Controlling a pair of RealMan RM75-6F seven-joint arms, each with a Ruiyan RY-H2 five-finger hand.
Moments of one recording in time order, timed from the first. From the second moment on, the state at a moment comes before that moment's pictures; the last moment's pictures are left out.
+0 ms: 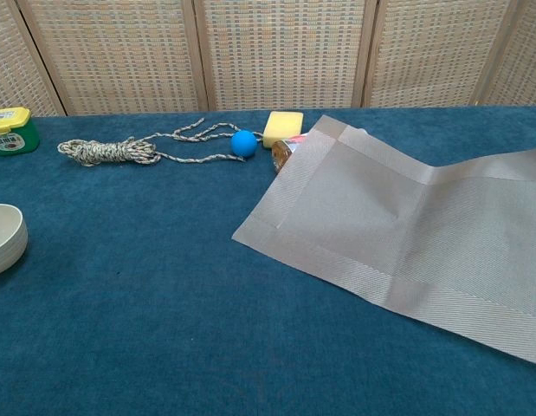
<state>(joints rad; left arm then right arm) -0.08 -1.10 0.00 -1.75 1.66 1.56 0.06 0.38 -1.46 0.21 -1.08 -1.34 1.21 0.04</state>
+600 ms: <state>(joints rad) -0.12 -1.12 -0.01 -1.75 1.64 1.49 0.10 0.22 -1.38 0.21 -1.25 -1.32 1.41 0.12</state>
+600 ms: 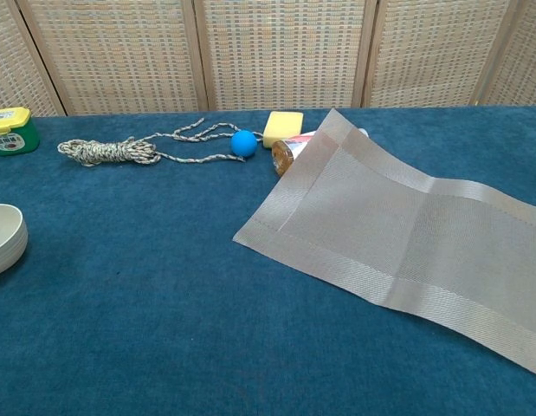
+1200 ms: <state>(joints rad) -0.39 -1.18 -0.16 -1.81 1.48 1.18 0.36 0.14 -1.27 0.19 -1.40 -1.41 1.55 0.25</state>
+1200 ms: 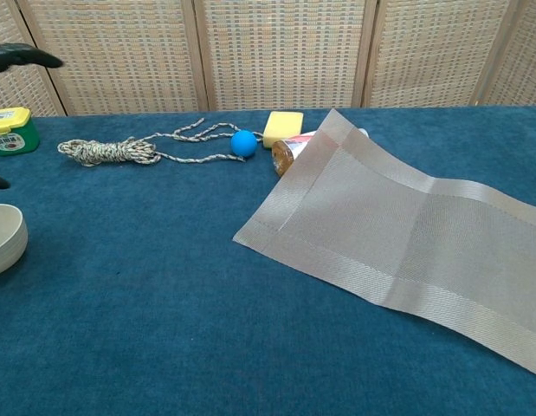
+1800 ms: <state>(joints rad) -0.74 -1.52 -0.24 -1.59 1.19 0.90 0.70 0.11 -1.22 0.23 -1.42 -1.38 1.55 0.38</state>
